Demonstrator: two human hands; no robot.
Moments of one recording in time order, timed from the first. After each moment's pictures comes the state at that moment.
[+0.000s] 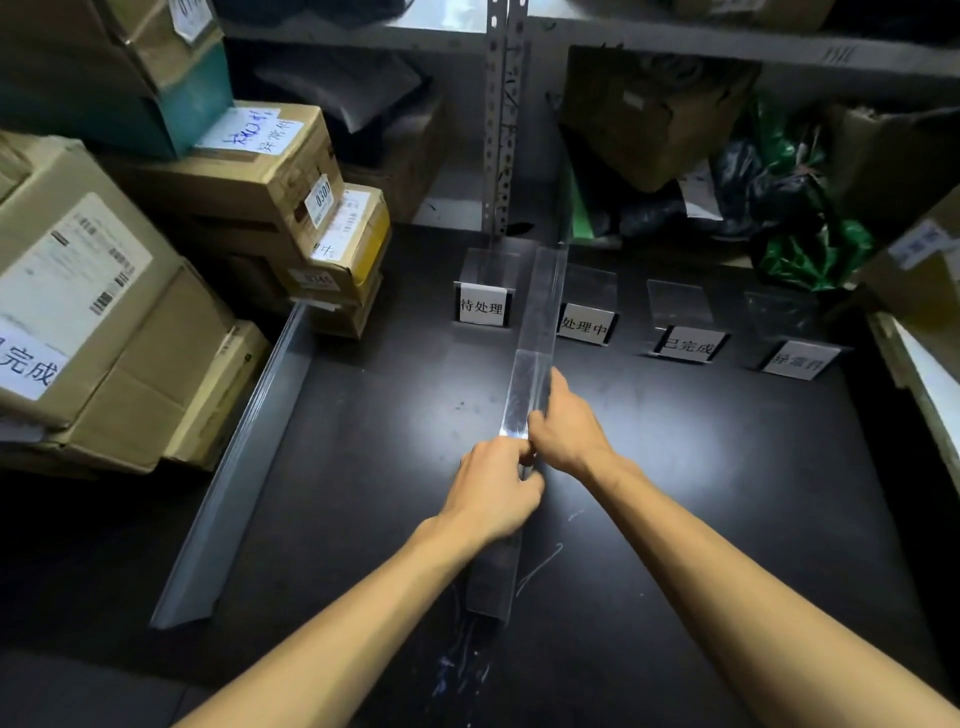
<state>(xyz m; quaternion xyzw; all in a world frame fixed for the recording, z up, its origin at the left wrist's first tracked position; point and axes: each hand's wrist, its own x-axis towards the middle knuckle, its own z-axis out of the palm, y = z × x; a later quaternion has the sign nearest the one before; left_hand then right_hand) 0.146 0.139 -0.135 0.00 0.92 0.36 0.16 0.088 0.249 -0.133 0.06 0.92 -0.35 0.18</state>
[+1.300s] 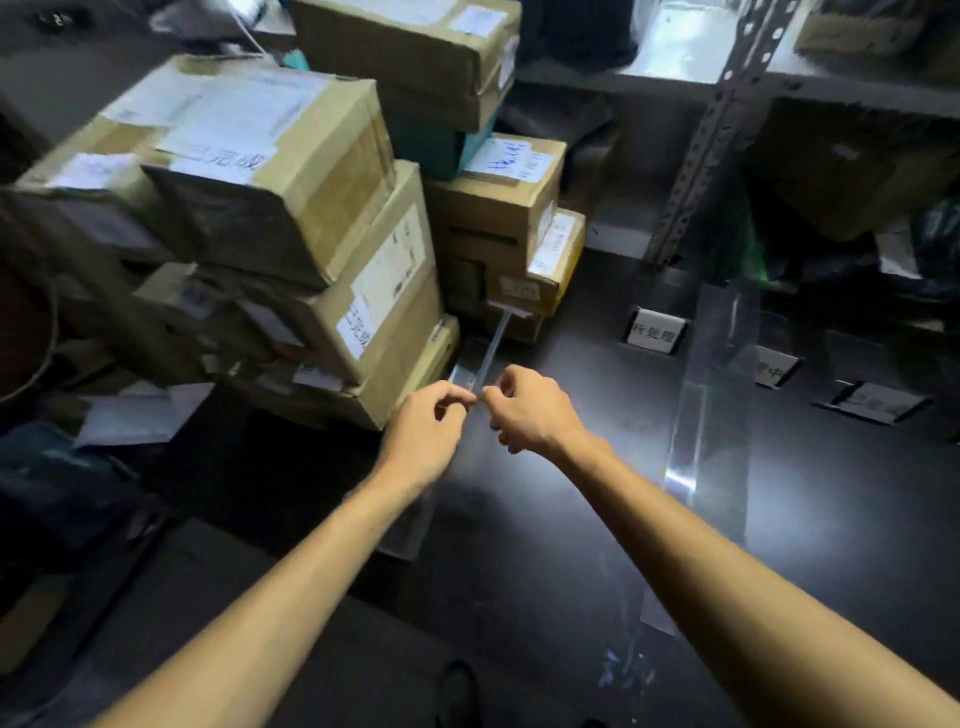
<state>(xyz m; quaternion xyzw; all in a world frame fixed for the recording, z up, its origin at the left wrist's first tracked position) 0.175 -0.121 -0.084 -0.18 0.86 0.48 0.00 0.111 0.008 -0.079 -0.07 0.90 -0.36 0.24</state>
